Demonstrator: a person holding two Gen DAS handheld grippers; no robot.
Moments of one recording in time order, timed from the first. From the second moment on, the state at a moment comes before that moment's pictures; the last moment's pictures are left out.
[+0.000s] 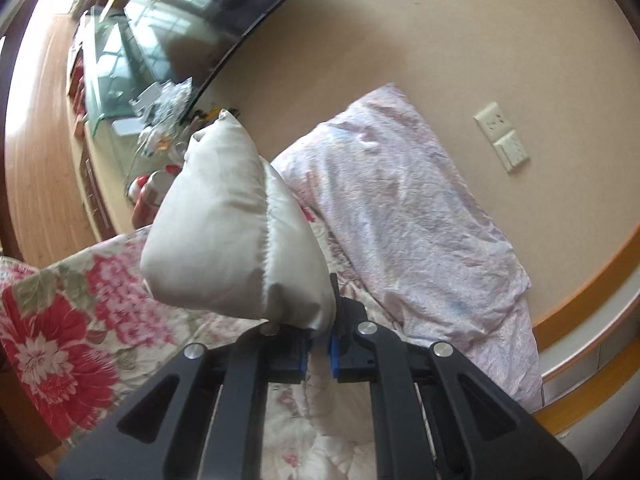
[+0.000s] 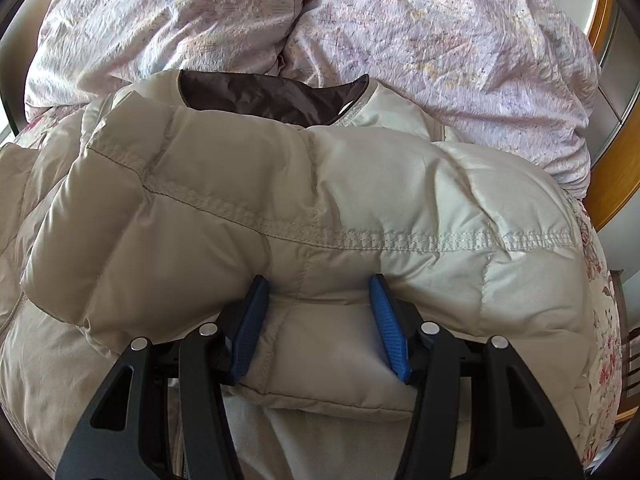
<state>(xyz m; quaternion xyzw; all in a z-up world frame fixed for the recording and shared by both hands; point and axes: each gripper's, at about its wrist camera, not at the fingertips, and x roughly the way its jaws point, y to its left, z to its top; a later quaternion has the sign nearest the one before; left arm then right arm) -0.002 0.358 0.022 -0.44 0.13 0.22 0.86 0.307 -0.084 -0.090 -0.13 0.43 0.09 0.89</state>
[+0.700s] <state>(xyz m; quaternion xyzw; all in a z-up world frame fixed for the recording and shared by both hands) 0.146 0.169 0.095 -0.31 0.19 -0.03 0.93 0.310 -0.088 -0.091 -0.11 0.44 0.10 0.89</state>
